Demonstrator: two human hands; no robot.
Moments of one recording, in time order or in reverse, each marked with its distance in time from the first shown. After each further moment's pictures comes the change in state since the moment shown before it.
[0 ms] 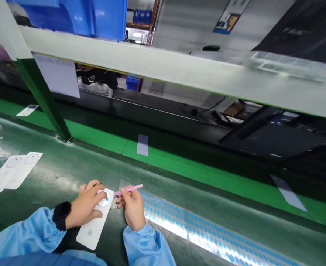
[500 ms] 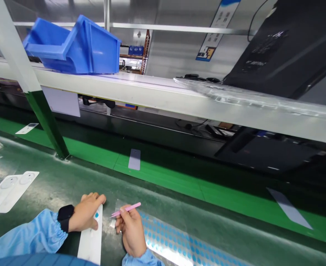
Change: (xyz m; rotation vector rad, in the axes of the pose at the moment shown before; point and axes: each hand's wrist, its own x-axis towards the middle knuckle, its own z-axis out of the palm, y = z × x) left_hand 0.040 0.003 -0.015 0.104 -0.085 -0.170; right_hand 0.005 -0.005 -0.008 0.072 -0.093 0.039
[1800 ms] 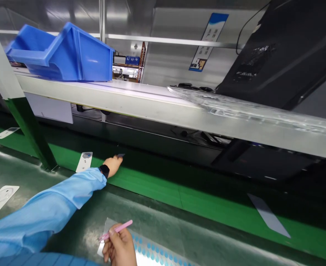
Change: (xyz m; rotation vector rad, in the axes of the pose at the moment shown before) left_hand 0.204 0.021 -0.076 0.033 0.274 -0.001; right_hand 0.017 0.025 -0.010 0.099 -0.025 0.053
